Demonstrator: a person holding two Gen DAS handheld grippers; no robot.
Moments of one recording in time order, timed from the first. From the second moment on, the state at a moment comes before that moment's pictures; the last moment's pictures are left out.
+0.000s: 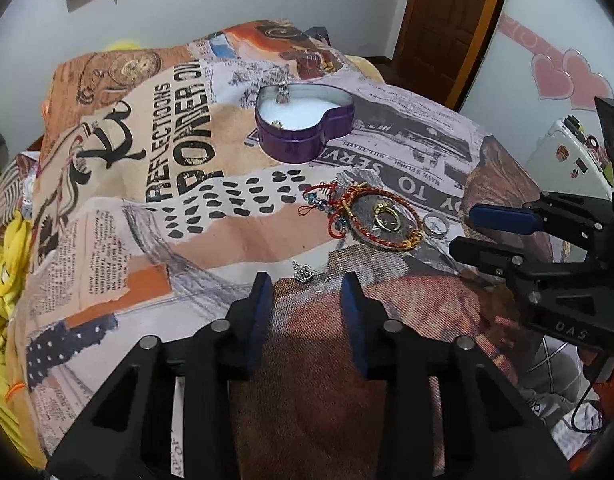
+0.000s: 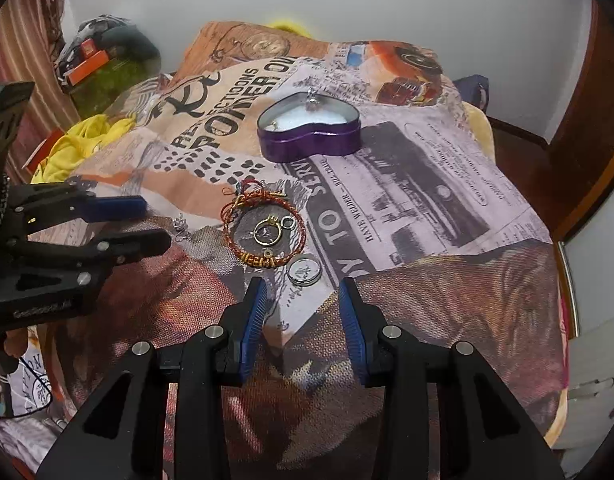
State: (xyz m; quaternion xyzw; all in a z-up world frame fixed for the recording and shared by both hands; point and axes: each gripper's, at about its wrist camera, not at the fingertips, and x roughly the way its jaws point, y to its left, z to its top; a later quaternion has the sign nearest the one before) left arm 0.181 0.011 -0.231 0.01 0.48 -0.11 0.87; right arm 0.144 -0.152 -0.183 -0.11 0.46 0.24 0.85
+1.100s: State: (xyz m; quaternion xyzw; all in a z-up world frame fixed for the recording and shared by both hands) left arm 0.191 0.021 -0.242 -0.04 0.48 -0.11 0.87; right arm 0.156 -0.145 -0.197 -0.09 0.45 0.26 0.85
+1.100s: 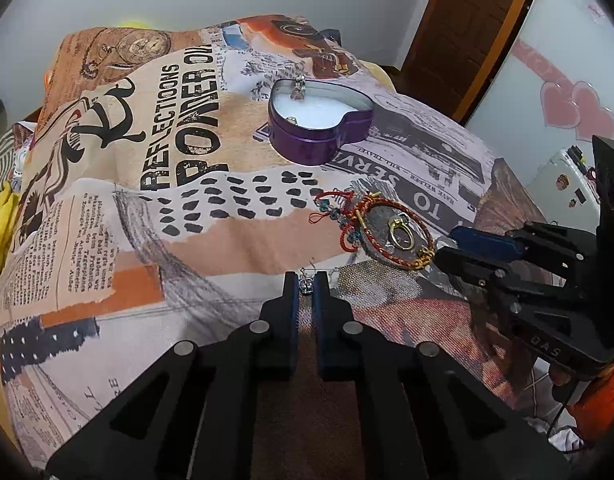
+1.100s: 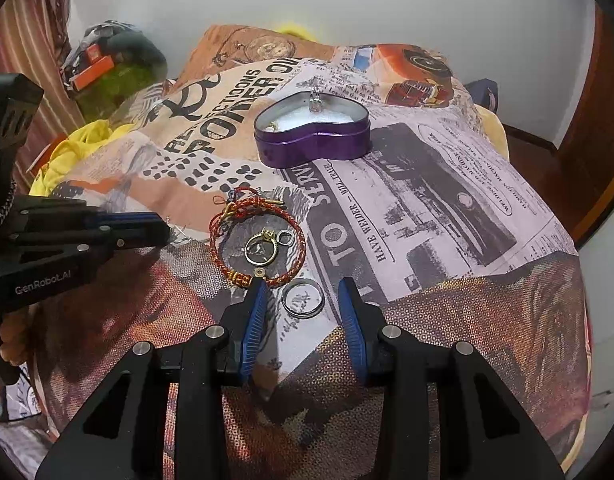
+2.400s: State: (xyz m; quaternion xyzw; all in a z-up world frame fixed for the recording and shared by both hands) left arm 0.188 0.014 -0.136 -0.01 0.35 -0.10 0.93; right arm 0.153 -0.161 -0.118 -0.05 0.36 0.24 0.90
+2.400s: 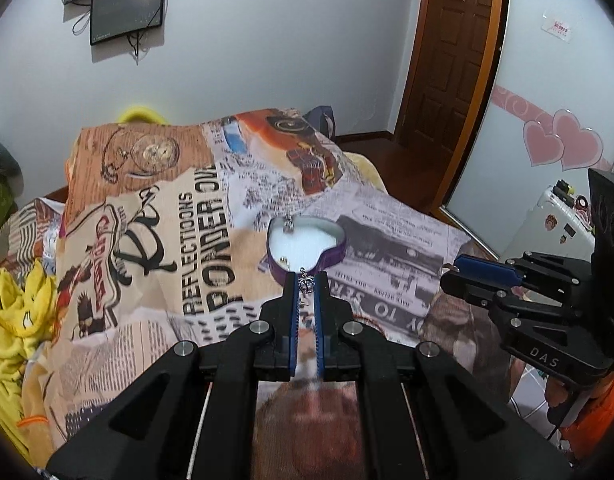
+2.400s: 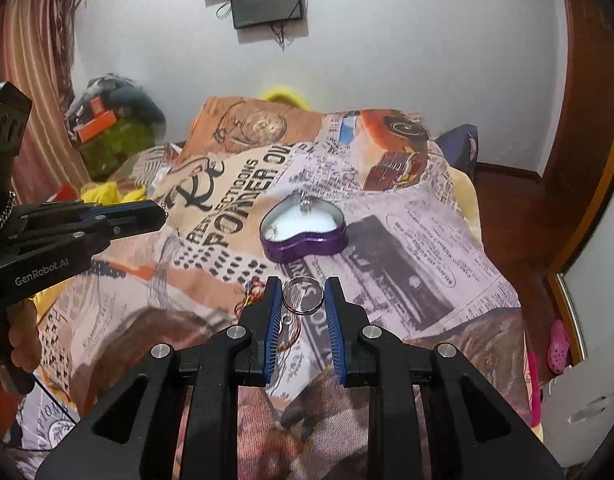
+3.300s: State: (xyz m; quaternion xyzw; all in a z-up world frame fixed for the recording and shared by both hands) left arm 0.278 0.013 -0.152 -0.01 0.37 -0.11 0.92; right arm 0.225 -0.167 -0.117 -0.01 0.35 0.22 0.91
